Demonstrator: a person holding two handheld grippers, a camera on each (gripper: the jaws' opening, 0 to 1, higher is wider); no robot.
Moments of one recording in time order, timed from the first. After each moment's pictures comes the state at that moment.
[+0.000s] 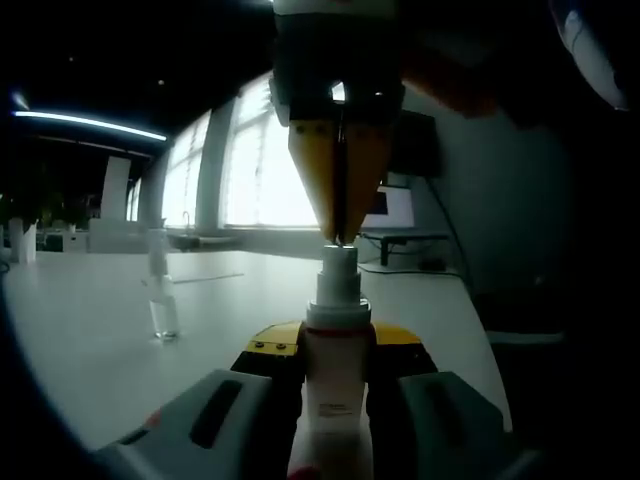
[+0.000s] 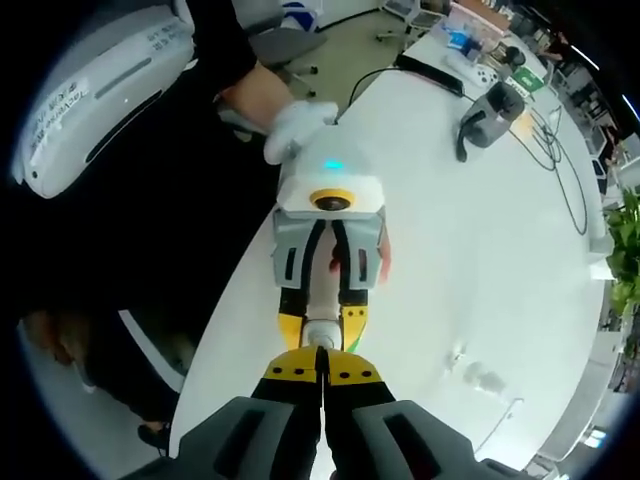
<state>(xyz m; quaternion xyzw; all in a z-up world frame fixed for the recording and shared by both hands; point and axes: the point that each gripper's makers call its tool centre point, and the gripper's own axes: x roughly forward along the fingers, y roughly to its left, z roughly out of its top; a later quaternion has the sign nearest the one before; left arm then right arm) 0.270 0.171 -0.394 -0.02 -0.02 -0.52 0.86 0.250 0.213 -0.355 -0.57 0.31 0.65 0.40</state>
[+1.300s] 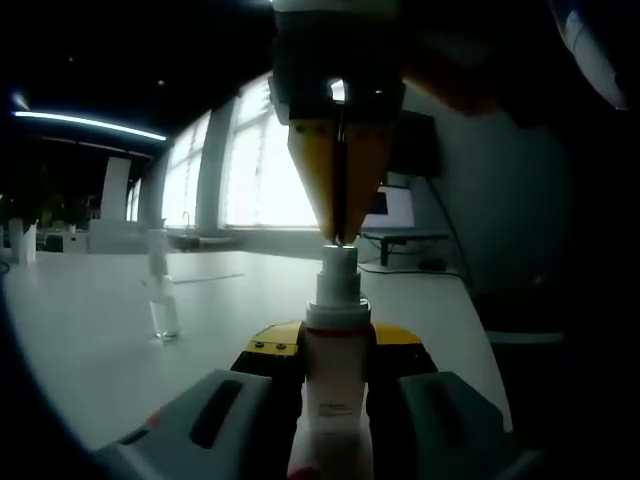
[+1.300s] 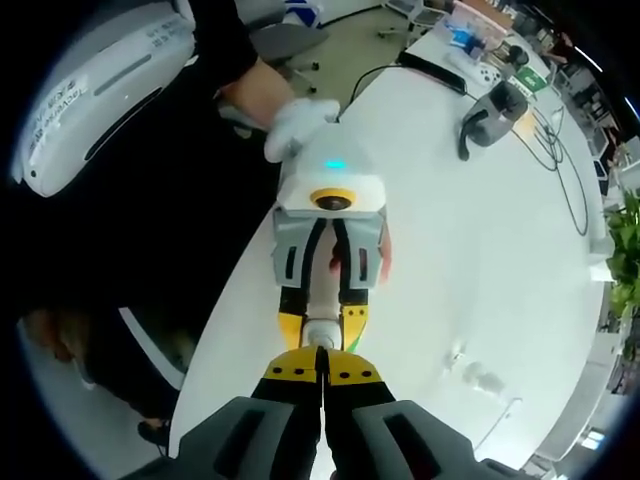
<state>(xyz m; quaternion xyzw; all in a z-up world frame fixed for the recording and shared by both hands) 0.269 0.171 -0.393 -0.02 -0.02 -0.52 0.86 0.250 0.213 -0.355 -0.58 0.31 0.64 0.40</state>
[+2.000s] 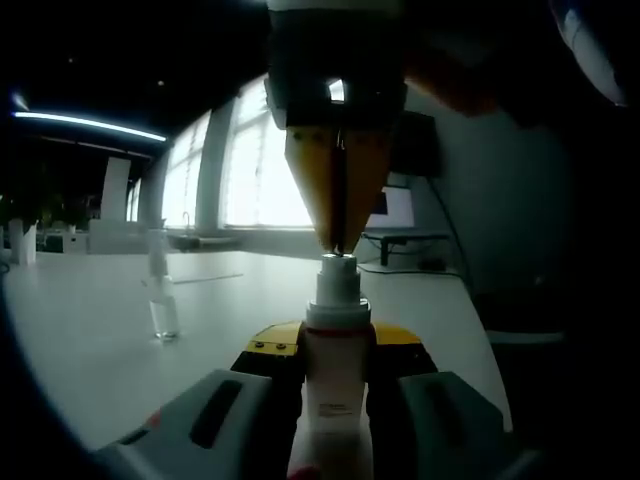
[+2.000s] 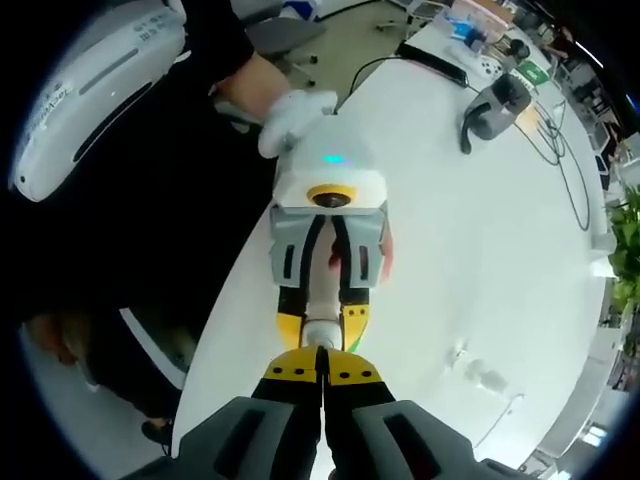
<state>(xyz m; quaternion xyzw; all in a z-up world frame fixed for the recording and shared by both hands) 0.269 0.171 -0.393 -0.02 -0.03 -0.52 0.86 0.251 0.213 -0.357 -0.58 0.32 0.63 0.40</state>
